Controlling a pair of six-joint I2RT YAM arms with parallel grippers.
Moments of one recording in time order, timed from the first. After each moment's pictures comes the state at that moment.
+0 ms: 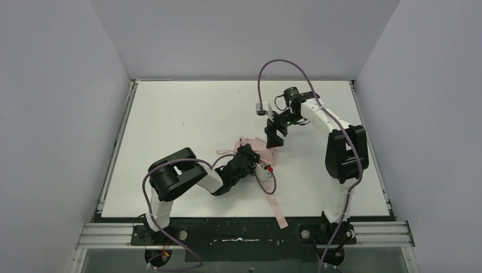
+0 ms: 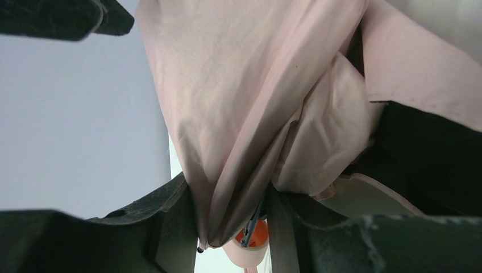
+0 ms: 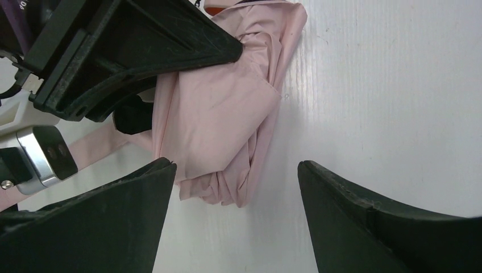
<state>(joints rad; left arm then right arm) -0.99 1.98 0.72 0.88 -0.33 1.12 0.29 1.95 1.57 -0.99 -0.77 -1.05</state>
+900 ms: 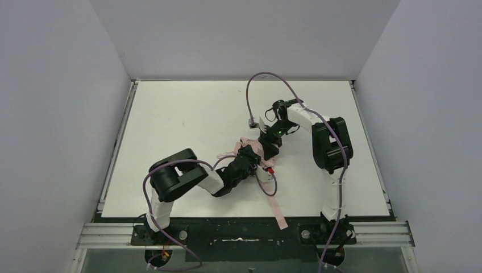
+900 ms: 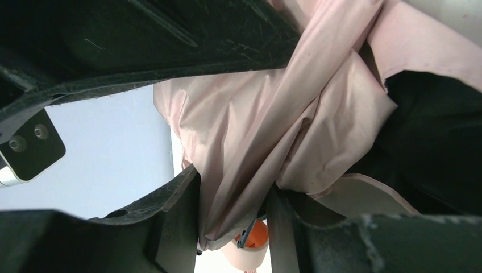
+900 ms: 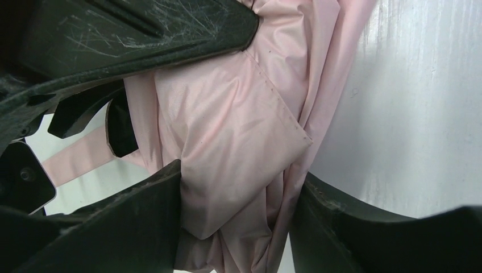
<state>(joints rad) -1.01 1.98 0.72 0.88 -0.35 1.13 0.35 2.15 1.60 -1.07 -0.71 -1.03</state>
